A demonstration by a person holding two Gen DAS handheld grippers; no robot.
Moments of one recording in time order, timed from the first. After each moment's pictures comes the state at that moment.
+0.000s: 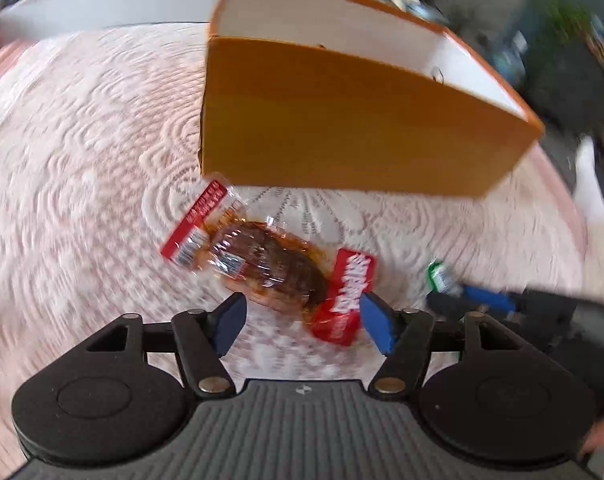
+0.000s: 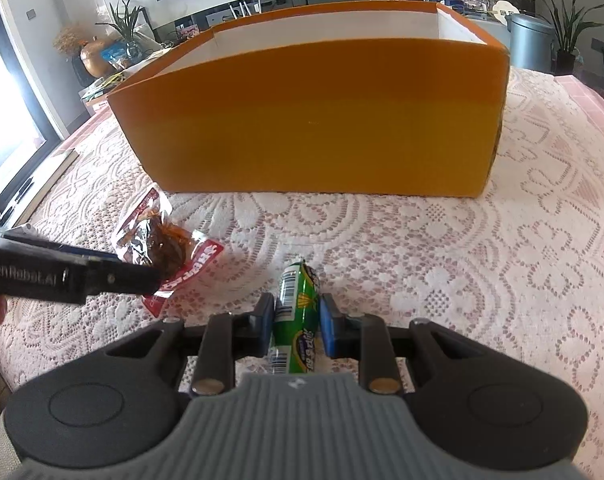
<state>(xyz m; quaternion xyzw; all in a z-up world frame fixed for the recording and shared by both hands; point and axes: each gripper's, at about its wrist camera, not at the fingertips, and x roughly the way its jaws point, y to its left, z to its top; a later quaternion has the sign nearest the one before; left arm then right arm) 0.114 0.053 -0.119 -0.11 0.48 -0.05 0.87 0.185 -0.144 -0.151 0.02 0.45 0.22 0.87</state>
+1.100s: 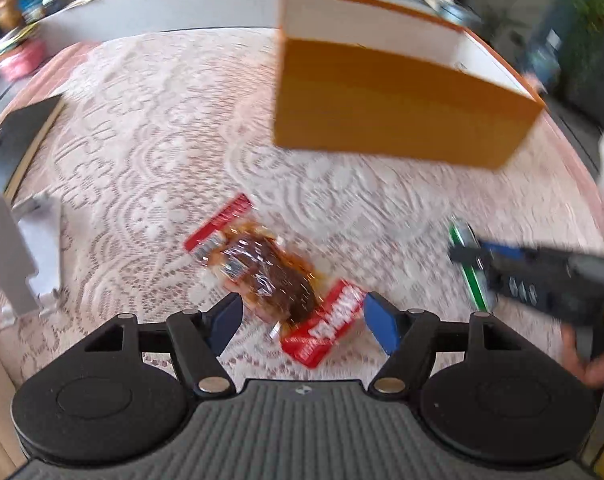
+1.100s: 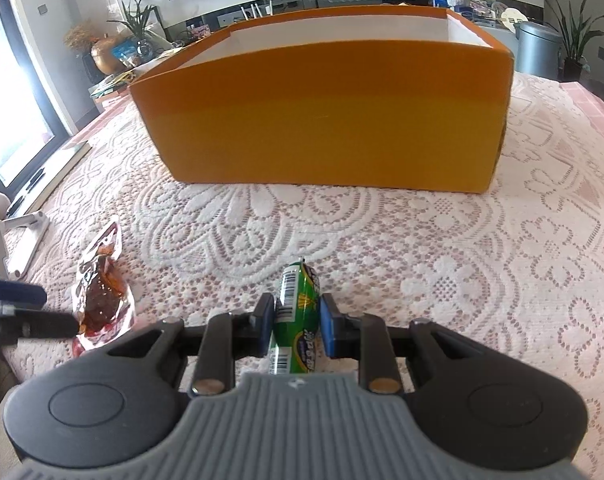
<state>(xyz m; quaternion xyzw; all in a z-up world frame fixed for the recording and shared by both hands) 0.058 0.054 -0.100 -0.07 0.48 0.04 0.87 0.167 -0.143 -0.151 0.01 0.44 0.23 0.87</state>
